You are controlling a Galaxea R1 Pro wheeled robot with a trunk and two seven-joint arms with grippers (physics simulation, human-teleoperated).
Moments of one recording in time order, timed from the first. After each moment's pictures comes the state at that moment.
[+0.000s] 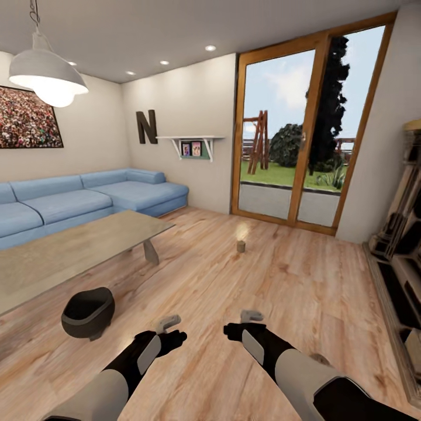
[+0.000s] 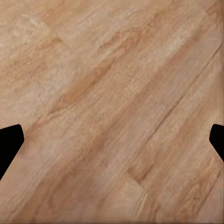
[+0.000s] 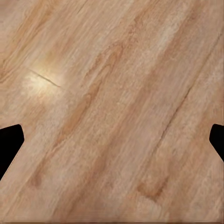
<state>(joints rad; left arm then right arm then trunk) -0.67 -0.11 -0.07 -0.39 0.45 0.38 0.10 -0.80 0.17 0.38 -0.20 -0.53 0.23 -0.16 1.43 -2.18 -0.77</state>
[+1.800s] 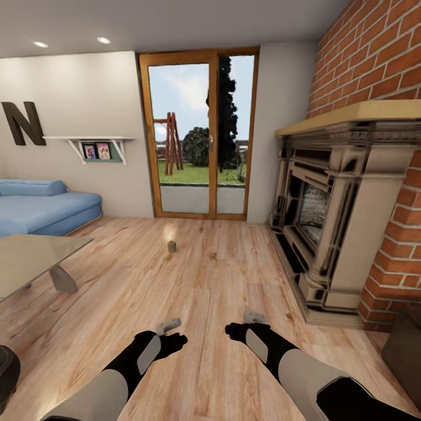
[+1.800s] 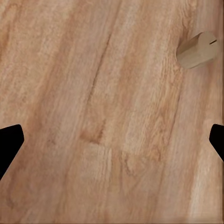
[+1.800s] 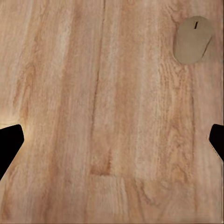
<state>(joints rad) -0.67 -0.11 -0.07 -0.39 0.45 0.44 0.10 -0.80 0.16 0.36 -0.19 -0.57 0.24 -0.13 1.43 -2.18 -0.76</state>
